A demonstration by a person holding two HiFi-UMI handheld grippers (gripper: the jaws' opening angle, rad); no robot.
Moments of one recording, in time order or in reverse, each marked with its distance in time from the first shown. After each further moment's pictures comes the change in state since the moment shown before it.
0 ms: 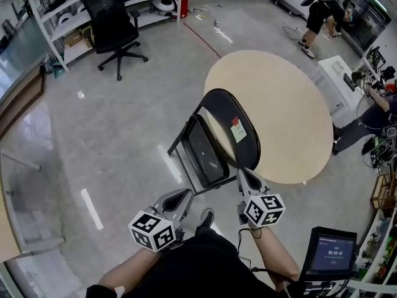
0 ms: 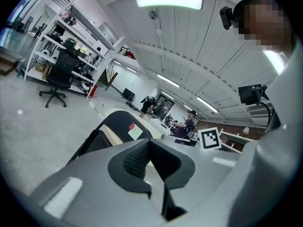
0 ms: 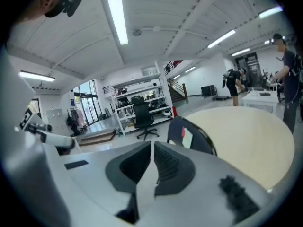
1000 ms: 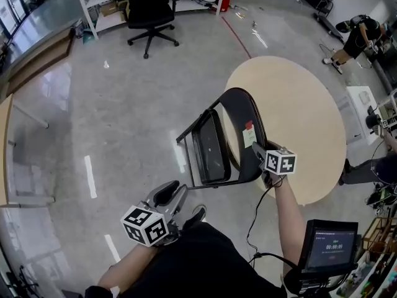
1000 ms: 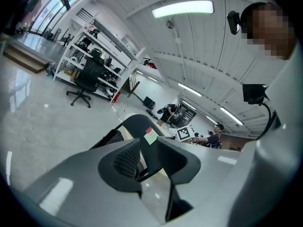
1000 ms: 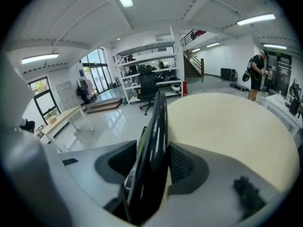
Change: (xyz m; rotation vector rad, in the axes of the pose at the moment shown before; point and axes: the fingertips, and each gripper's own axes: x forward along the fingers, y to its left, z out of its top) left arm 0.000 0.015 -0.013 -0.126 -0.123 0.259; right arm 0.140 -0.154 -0.021 -0.175 0.388 0.117
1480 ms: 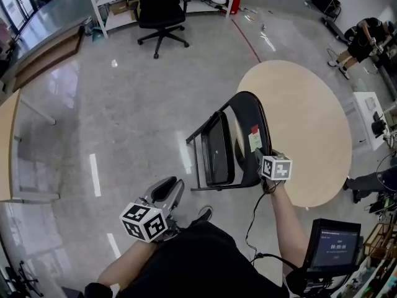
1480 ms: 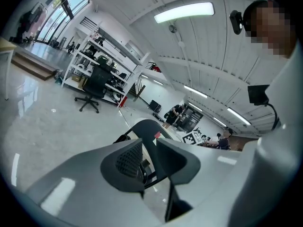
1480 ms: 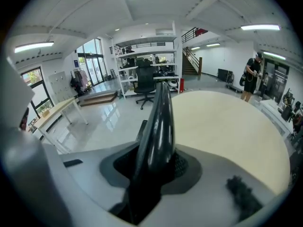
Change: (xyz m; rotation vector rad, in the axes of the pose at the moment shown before) left arm -0.024 0.031 0.023 0.001 -0.040 0.090; right arm 0.010 0.032 -0.012 -0.024 0.069 -0.076
